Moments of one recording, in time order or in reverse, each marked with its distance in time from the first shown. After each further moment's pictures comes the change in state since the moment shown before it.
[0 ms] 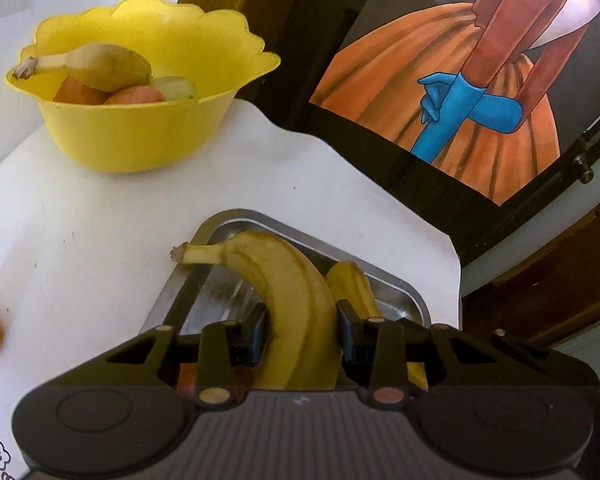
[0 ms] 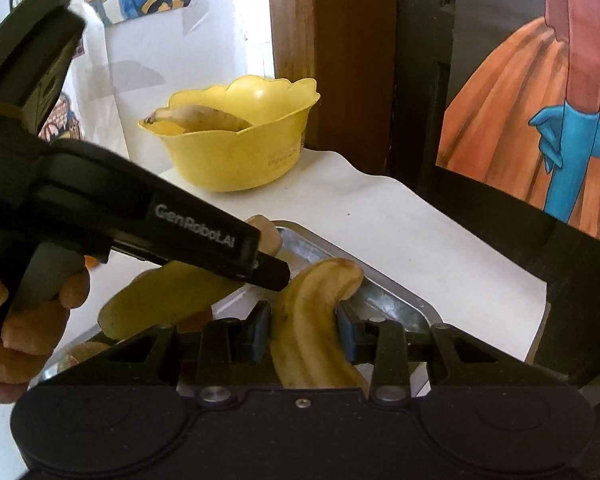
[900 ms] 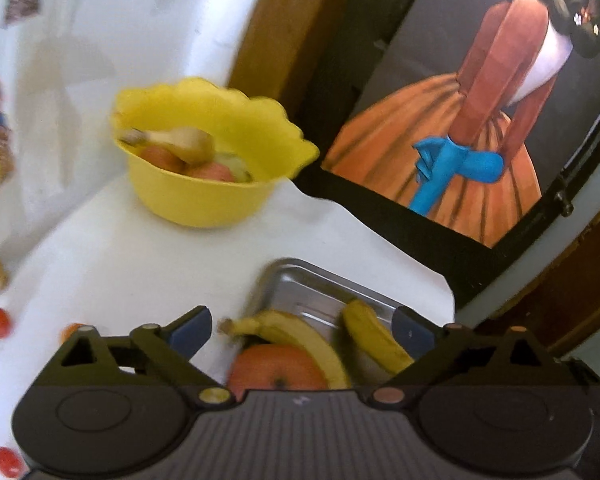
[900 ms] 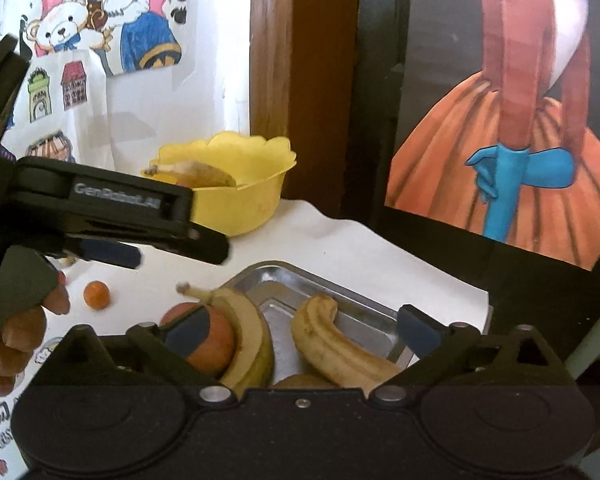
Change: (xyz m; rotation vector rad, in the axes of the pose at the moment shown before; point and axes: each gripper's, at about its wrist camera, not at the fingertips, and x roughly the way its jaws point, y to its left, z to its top) left arm -0.093 0.038 -0.020 0.023 -0.212 0.011; right arm -0.071 0.055 -0.007 0.068 -0.140 -0.196
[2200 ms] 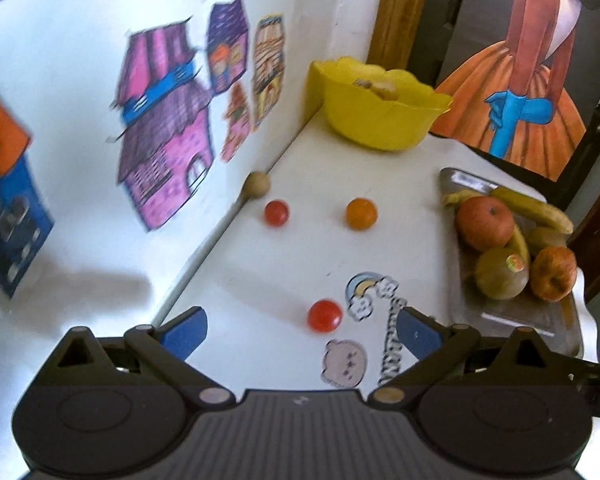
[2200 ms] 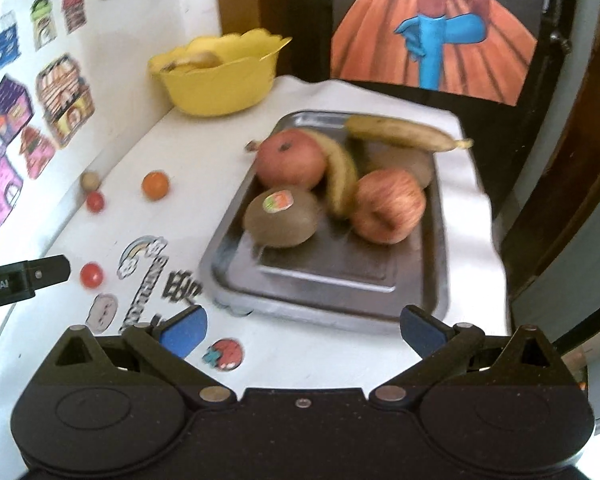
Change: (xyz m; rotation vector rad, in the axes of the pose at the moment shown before) left arm -0.132 0.170 -0.099 0.141 0.036 0.203; right arm -0.064 0.172 -0.069 0.294 0.291 -0.247
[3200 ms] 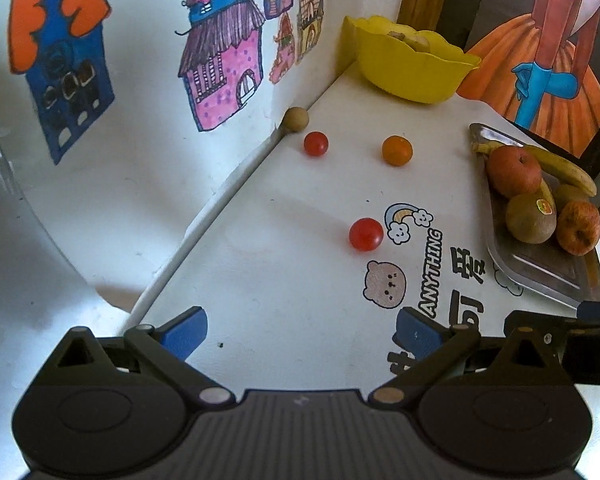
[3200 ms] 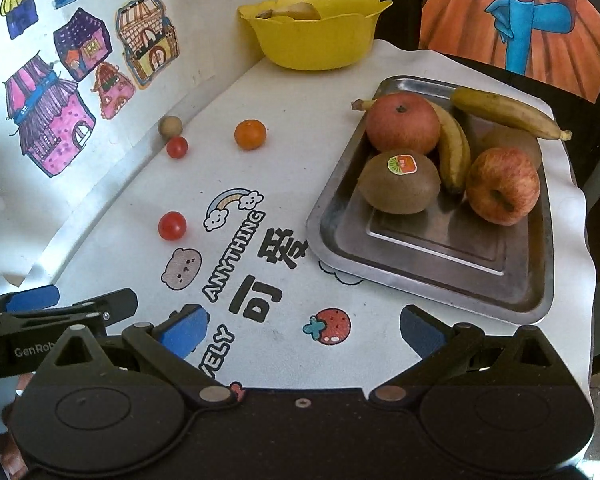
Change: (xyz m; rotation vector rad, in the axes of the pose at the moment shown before) left arm -0.003 0.013 -0.035 -0.029 0.091 0.059; right arm 0.016 0.045 -0.003 -0.104 0.101 0.180
